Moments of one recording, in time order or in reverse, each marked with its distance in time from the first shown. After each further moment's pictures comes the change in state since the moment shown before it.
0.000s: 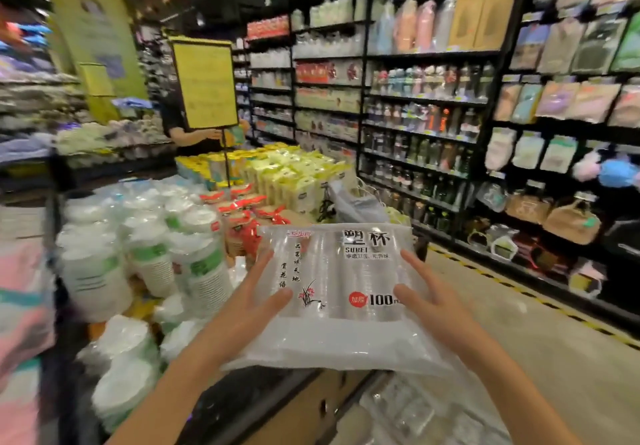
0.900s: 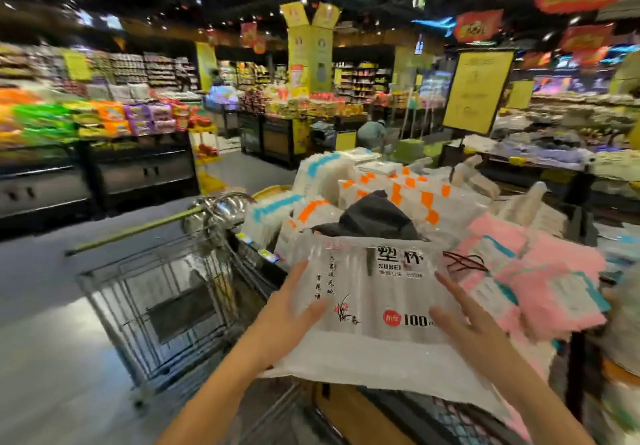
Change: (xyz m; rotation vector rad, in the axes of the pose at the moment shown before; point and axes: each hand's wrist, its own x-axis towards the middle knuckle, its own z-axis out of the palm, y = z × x) left_hand -0.581 -0.038 -0.265 0.230 1.215 -0.699; right_hand -0.246 -0.270 0.520 0.144 -1.221 -0.693
